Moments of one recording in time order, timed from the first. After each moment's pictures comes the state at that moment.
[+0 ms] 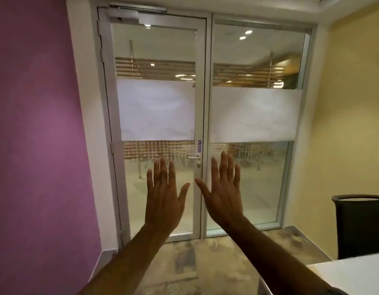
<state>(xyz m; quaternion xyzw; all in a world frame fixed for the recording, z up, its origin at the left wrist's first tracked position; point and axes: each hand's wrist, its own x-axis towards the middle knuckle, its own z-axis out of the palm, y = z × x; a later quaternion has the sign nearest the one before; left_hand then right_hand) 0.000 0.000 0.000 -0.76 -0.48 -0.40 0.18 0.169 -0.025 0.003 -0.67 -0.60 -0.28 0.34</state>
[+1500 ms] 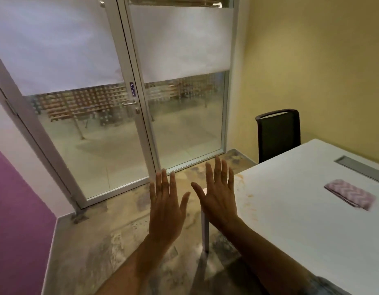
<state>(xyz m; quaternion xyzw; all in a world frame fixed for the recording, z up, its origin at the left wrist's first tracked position) 0.165 -0.122 -0.186 -0.88 -0.40 -0.26 0.03 0.314 -0.182 -0.186 -0.82 -0.49 -0.17 0.25</state>
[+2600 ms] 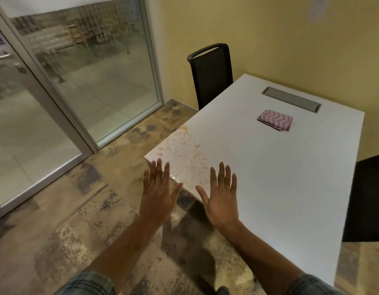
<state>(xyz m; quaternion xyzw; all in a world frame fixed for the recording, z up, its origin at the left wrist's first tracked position) 0.264 -0.122 -0.310 -0.97 -0.20 -0.12 -0.04 0.363 -0.296 -0.326 -0.95 -0.28 -0.02 0.11</state>
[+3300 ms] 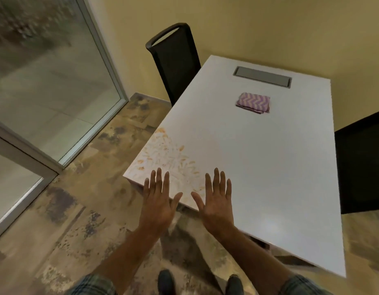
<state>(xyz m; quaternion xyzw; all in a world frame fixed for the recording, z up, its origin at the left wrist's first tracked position) 0.345 -0.058 -0.359 -0.99 -0.09 -0.02 -0.10 0.399 -0.240 -0.374 -0.98 -0.16 0.03 0.13</state>
